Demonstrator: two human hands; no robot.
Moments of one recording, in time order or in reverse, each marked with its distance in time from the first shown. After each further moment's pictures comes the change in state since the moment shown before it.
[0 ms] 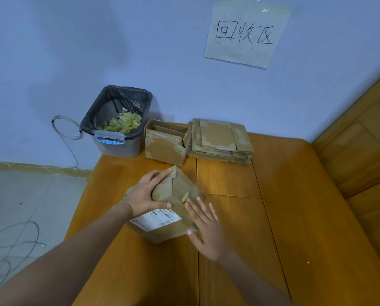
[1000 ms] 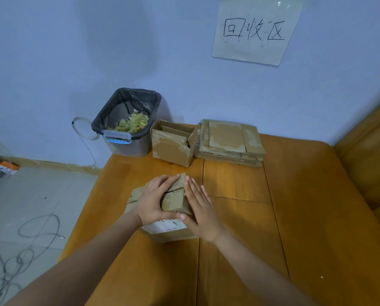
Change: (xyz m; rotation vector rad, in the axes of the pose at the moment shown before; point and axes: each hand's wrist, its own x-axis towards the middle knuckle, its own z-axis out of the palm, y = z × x) left_hand -0.008 0.030 0.032 0.205 0.137 0.154; right_hand 0.047 0.015 -0.012 0.093 -0.036 -0.111
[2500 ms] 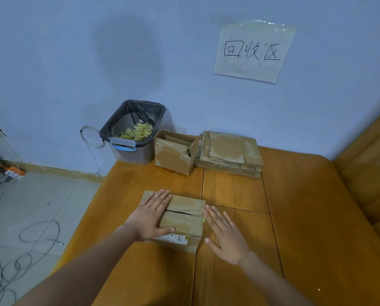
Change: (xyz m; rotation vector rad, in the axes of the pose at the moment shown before) left_hand -0.028 -0.004 0.016 0.618 -0.302 -0.106; right_hand -0.074 0.051 -0.024 -0.337 -0.354 0.072
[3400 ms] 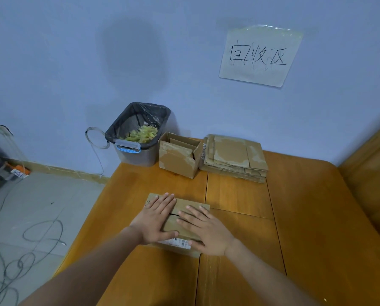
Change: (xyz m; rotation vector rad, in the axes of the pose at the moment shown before) left_hand 0.001 0.000 -0.002 0.013 -0.009 0.022; right_hand 0.055 -0.028 -0.021 -0.181 0.010 -0.379
